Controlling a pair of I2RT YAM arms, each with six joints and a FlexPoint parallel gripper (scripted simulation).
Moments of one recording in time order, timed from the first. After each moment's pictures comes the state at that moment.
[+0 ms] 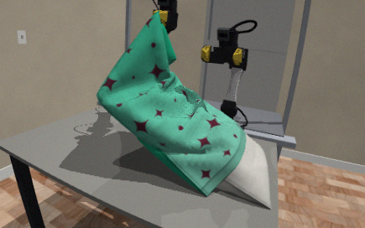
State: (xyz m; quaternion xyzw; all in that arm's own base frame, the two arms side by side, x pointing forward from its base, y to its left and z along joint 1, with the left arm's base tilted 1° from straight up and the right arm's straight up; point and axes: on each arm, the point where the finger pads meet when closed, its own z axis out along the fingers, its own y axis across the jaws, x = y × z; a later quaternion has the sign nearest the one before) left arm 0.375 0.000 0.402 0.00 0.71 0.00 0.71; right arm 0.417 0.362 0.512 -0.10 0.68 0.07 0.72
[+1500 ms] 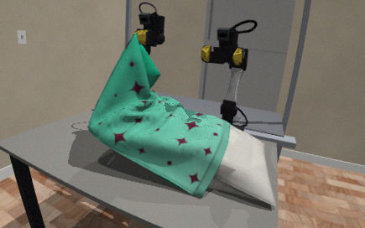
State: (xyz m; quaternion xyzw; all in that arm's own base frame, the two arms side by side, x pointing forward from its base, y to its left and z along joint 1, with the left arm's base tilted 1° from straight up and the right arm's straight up) left arm 0.375 0.000 0.402 0.00 0.71 0.00 0.71; right arm 0.405 0.264 0.435 -0.03 0.71 0.01 0.70
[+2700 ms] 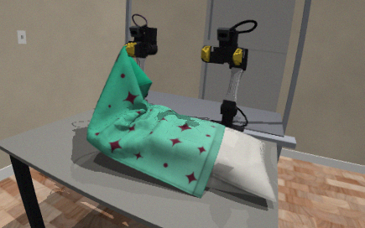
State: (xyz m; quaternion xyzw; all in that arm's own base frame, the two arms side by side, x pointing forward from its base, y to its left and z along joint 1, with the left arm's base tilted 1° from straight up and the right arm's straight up) left arm 0.375 0.000 0.402 0.00 0.71 0.00 0.71; right arm 0.400 0.206 0.383 0.01 0.72 -0.02 0.70
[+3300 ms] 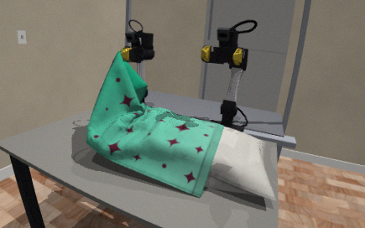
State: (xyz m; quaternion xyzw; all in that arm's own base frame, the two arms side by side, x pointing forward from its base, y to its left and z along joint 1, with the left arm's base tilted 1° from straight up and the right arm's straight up) left arm 0.375 0.000 0.402 0.00 0.71 0.00 0.71; right arm 0.393 0.174 0.361 0.03 0.71 -0.04 0.70
